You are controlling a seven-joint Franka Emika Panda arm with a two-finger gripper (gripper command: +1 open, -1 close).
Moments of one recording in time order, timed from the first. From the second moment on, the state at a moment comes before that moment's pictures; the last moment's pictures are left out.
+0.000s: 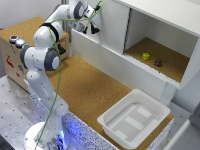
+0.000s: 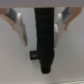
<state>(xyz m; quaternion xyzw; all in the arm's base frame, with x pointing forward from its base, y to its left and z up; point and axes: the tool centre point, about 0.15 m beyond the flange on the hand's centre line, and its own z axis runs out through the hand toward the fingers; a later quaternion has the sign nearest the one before) 0.543 0.177 0.588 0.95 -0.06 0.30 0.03</state>
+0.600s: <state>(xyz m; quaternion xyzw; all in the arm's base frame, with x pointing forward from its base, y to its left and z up) 0.474 0.167 0.575 0.96 -0.12 0.23 0.07</state>
